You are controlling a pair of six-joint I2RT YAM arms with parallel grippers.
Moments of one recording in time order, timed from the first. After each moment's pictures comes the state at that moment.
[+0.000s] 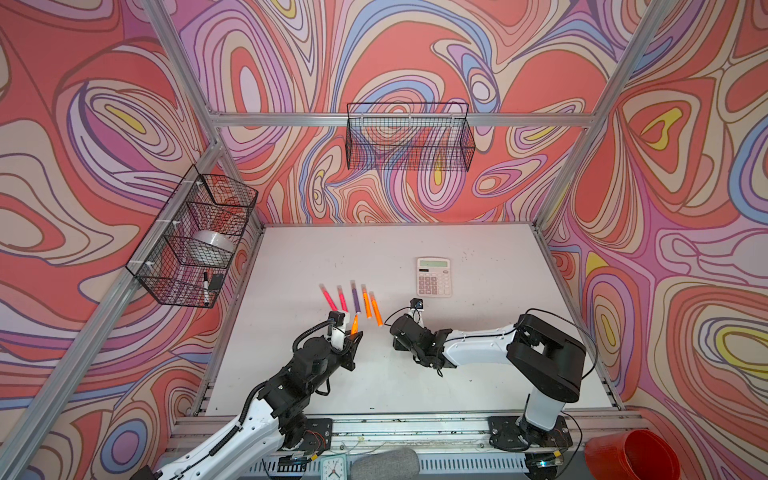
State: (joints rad) left arm -0.69 0.54 0.21 -0.04 -0.09 -0.31; right arm 1.01 1.78 0.86 0.01 0.41 0.96
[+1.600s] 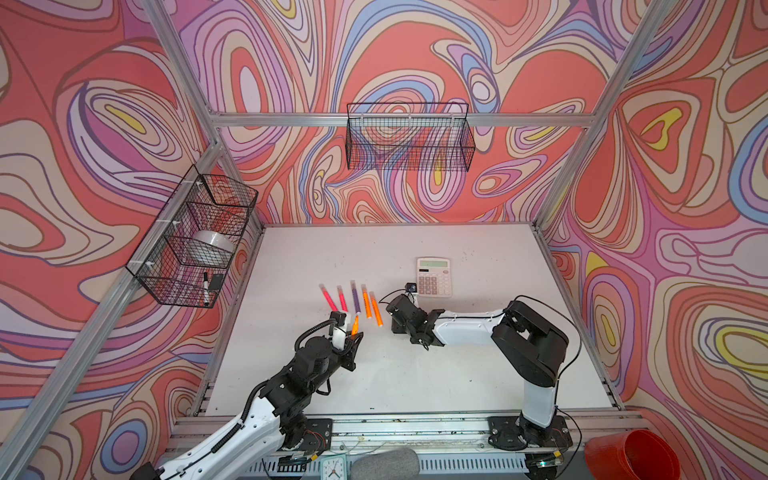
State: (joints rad) left arm -0.69 0.56 0.21 -0.03 -0.09 -0.31; right arm 0.90 1.90 1.07 -0.15 0.38 0.78
